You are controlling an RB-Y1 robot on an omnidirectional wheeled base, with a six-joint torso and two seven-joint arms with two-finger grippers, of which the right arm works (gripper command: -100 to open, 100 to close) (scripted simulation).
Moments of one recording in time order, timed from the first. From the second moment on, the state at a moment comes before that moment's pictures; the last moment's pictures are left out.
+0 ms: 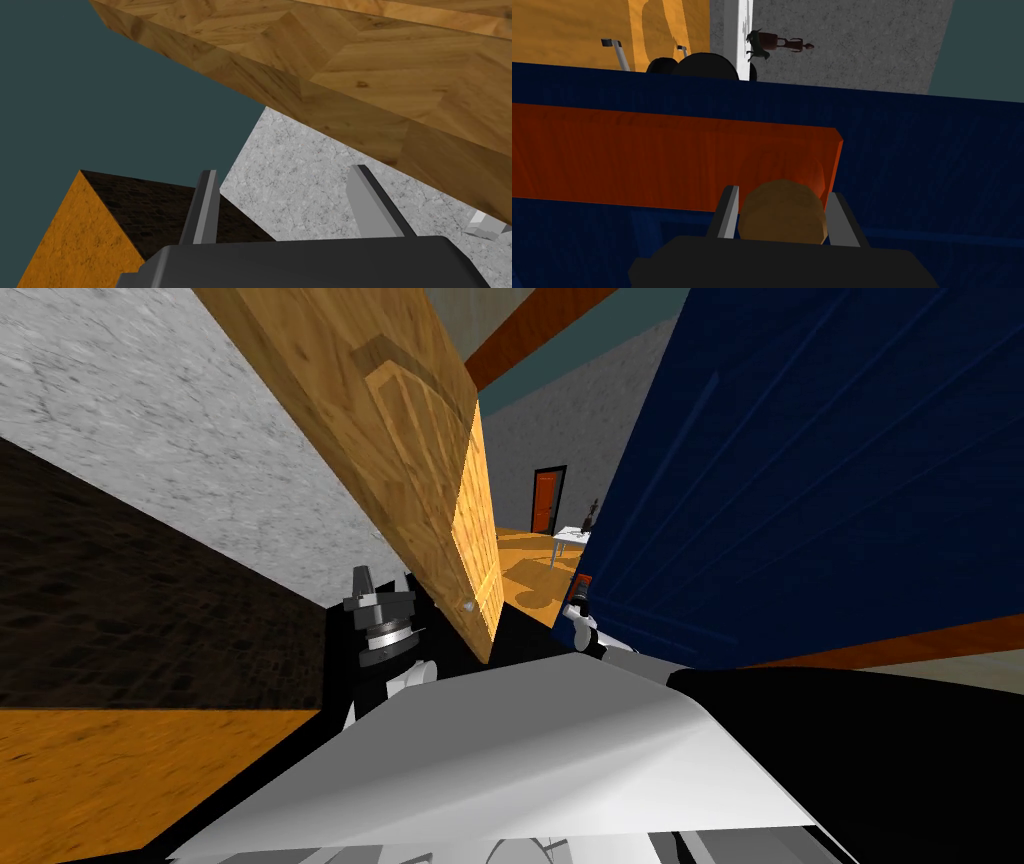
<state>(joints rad) -0.50 -0.18 -0.82 -0.57 -0.07 -0.55 0.27</state>
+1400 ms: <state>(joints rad) -0.51 -0.21 -0.61 -0.51 -0.03 -0.53 0.11</state>
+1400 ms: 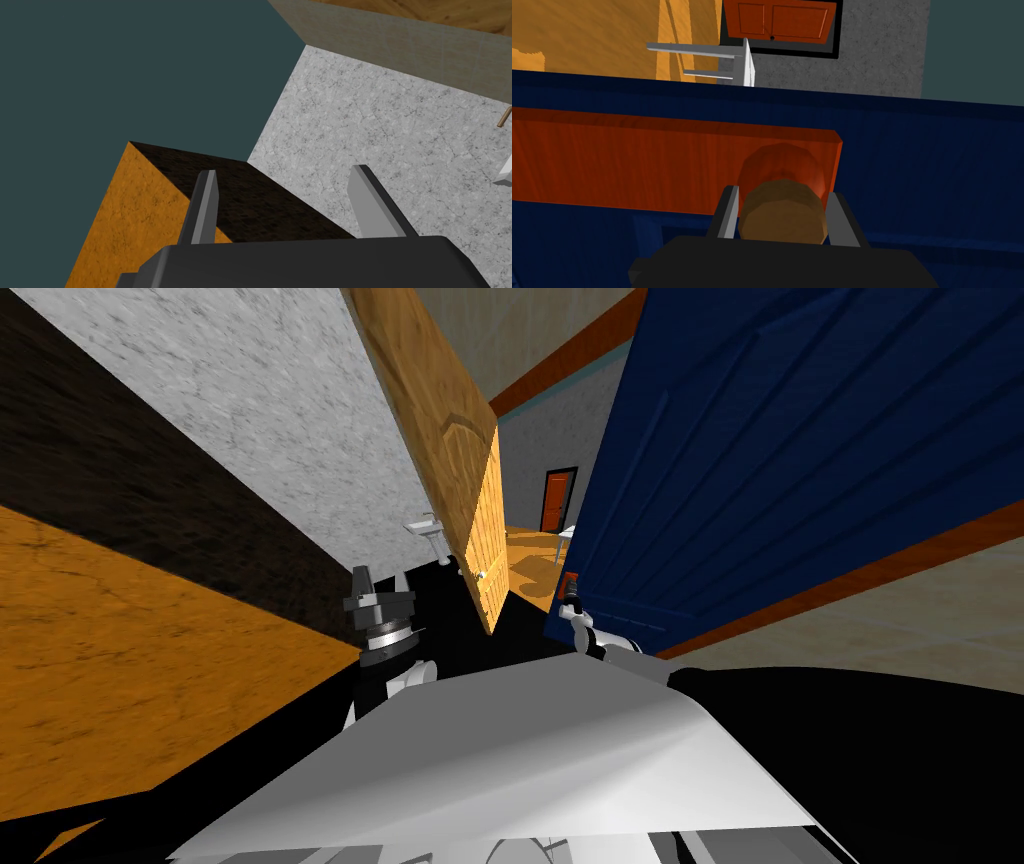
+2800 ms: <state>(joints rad) -0.51 -0.21 -0.48 -0.52 0.00 -0.52 0.01</state>
